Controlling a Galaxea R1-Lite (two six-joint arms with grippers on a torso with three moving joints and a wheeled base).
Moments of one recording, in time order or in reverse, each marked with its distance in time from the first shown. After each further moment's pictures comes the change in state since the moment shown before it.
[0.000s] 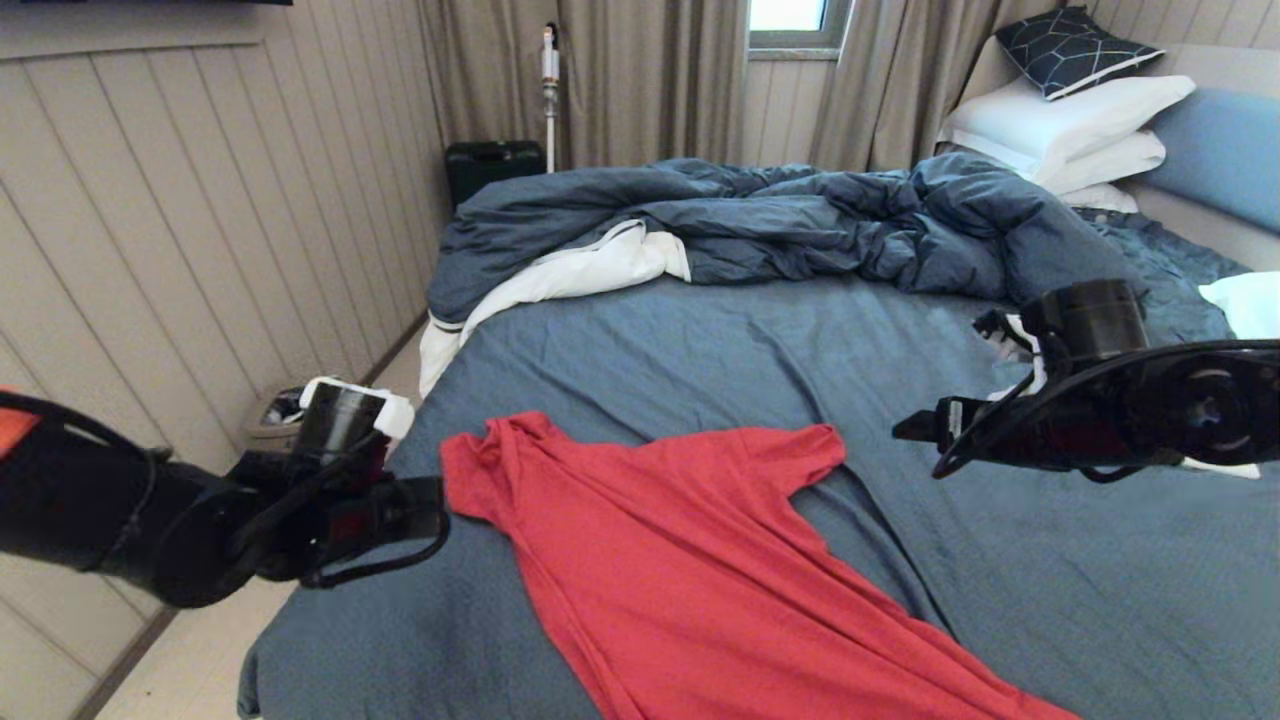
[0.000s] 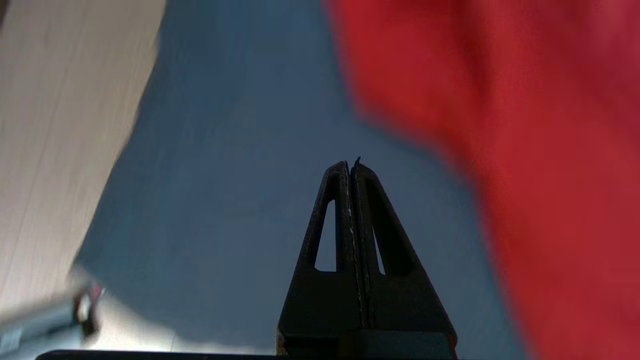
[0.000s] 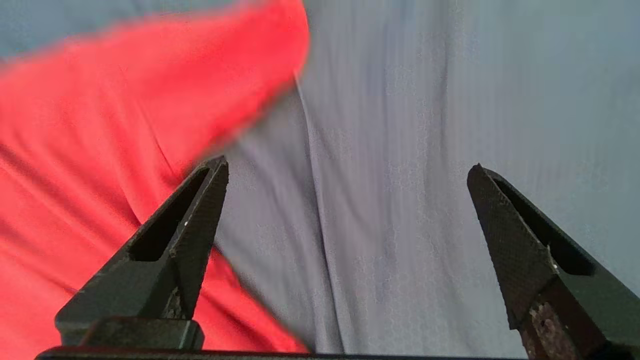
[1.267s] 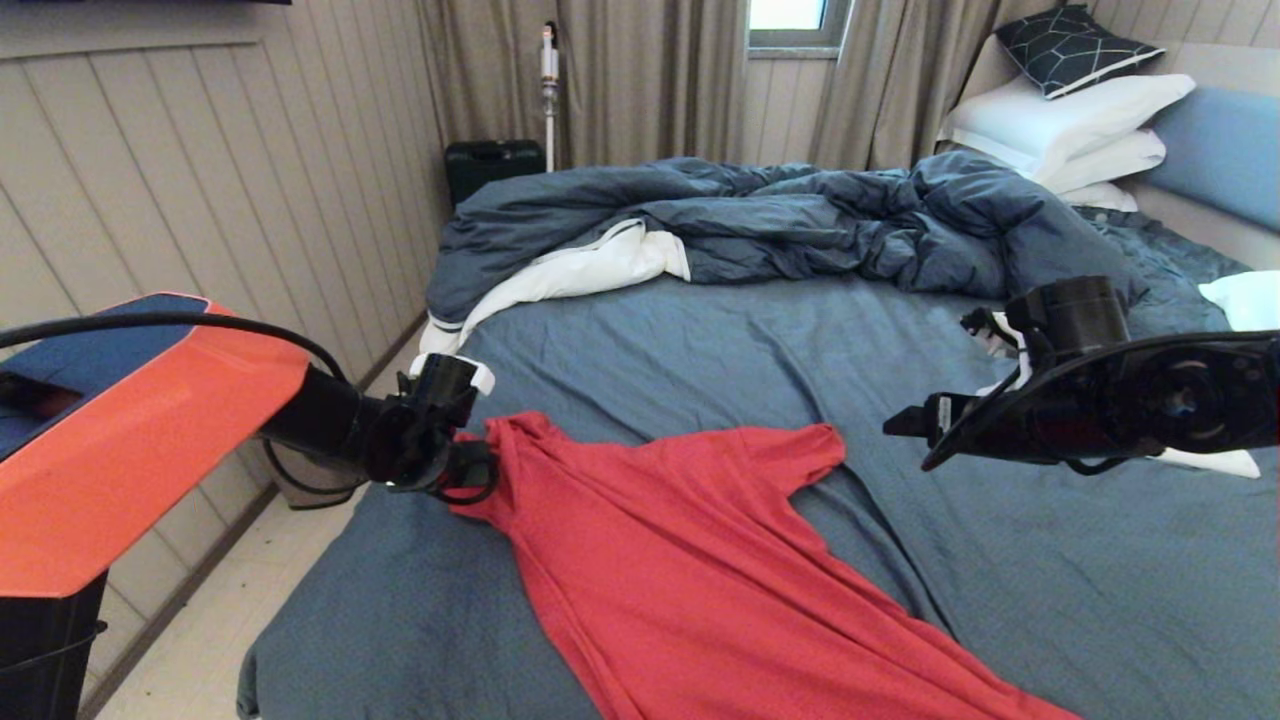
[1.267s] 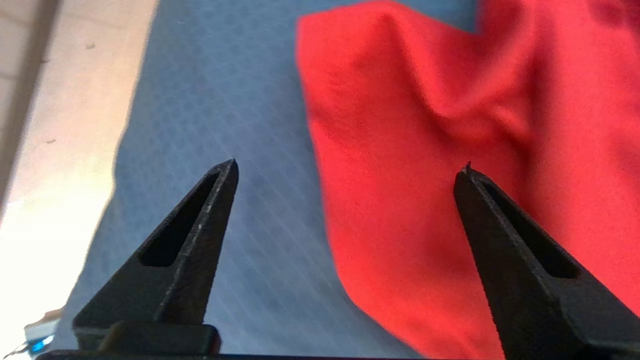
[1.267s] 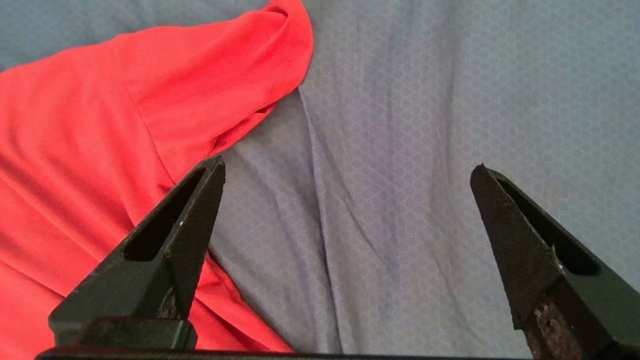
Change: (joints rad) left arm 0.048 0.394 -0.519 0.250 0.093 0.028; right arm 0.002 0.037 -0.037 0.016 0.002 -0.007
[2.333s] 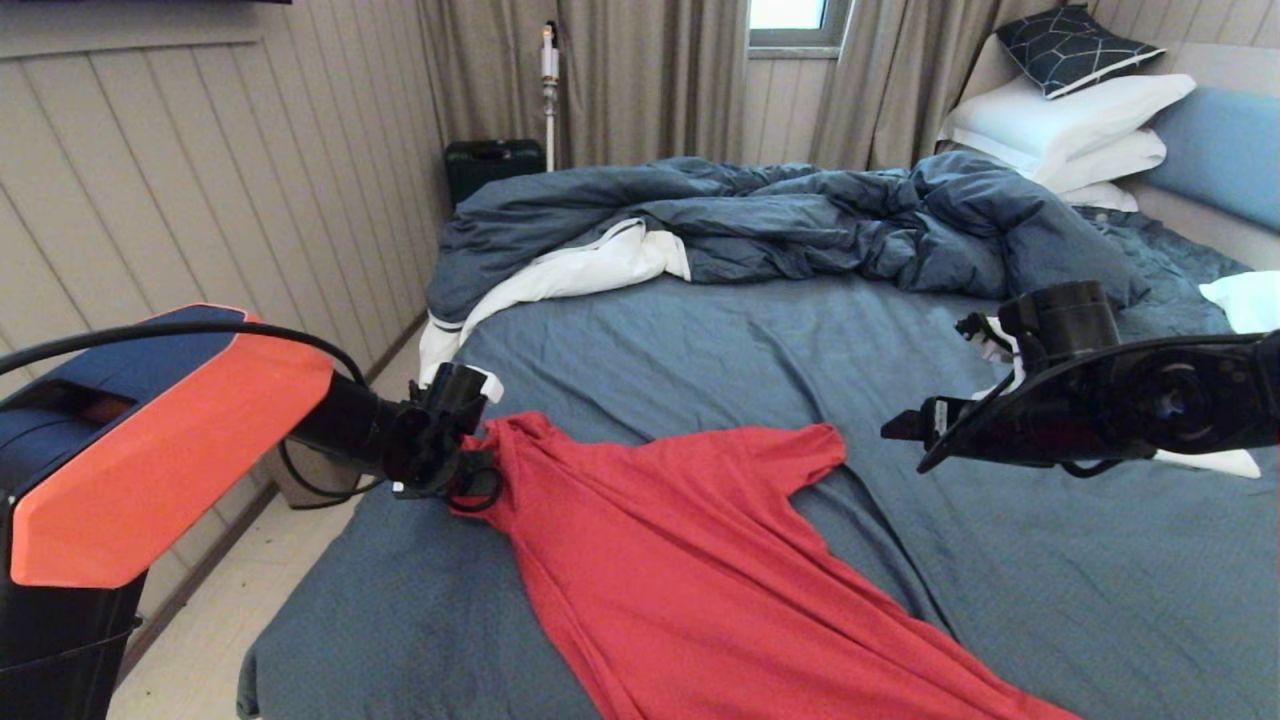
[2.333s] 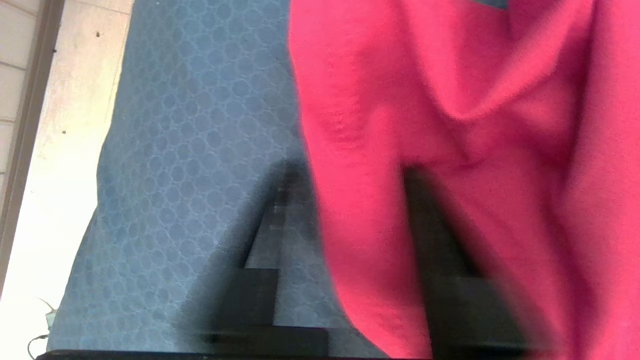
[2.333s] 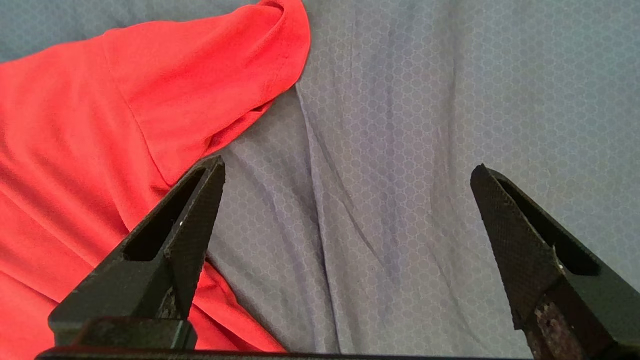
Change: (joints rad) left arm -0.003 0.054 -0.054 0.051 0.003 0.018; right arm -0.001 0.017 -0.003 -0.002 0.000 0.000
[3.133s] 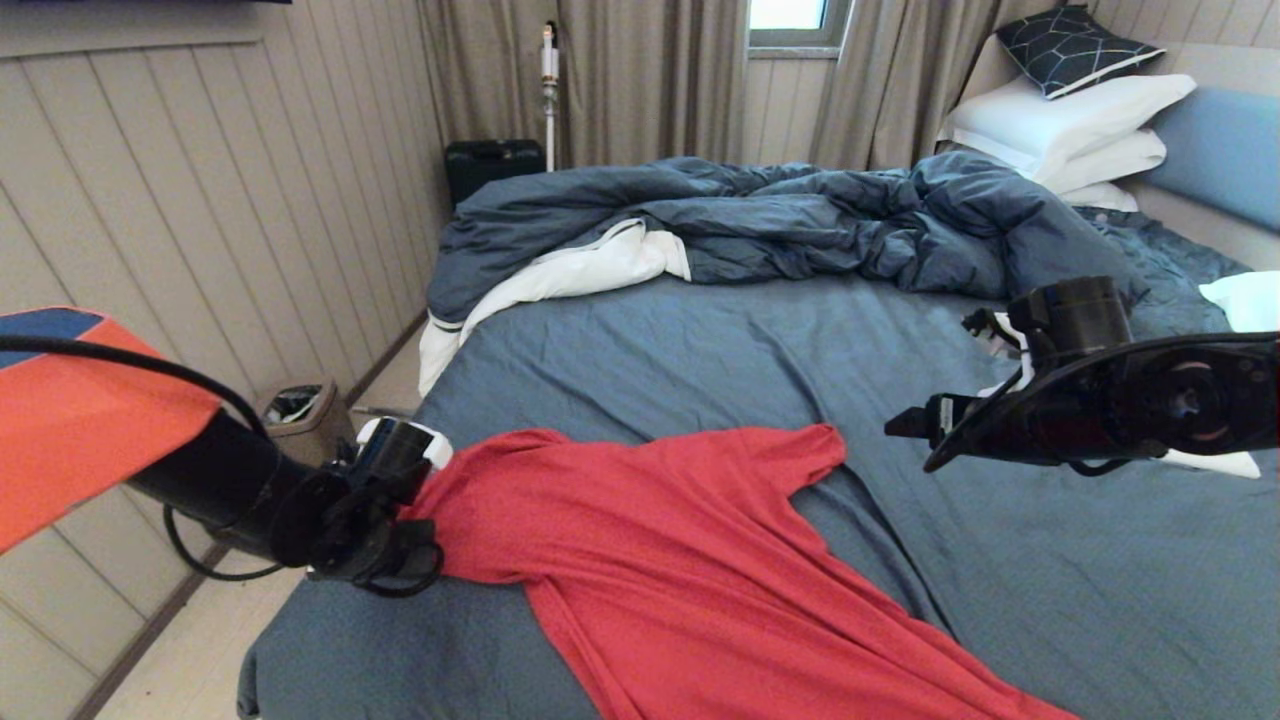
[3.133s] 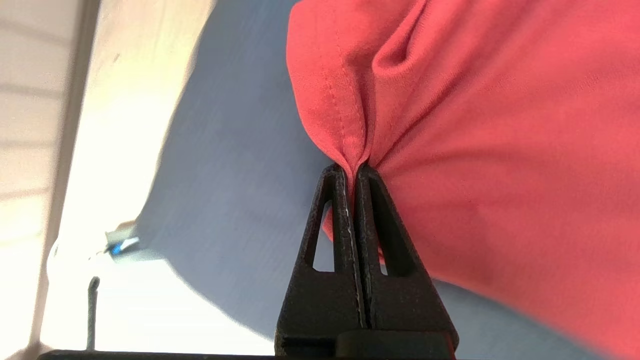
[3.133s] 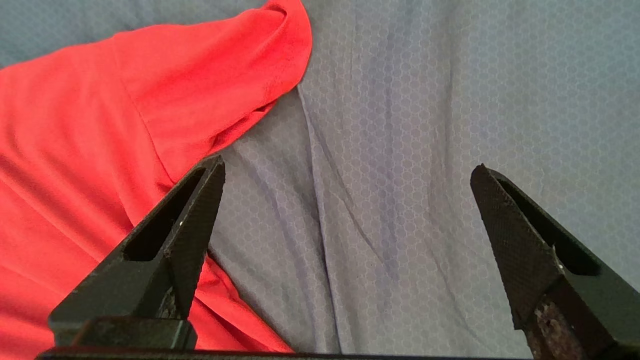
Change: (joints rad) left arm 0.001 -0.266 0.510 -0.098 0.057 -0.052; right arm 0.002 -0.024 0.010 0.001 0.001 -0.002
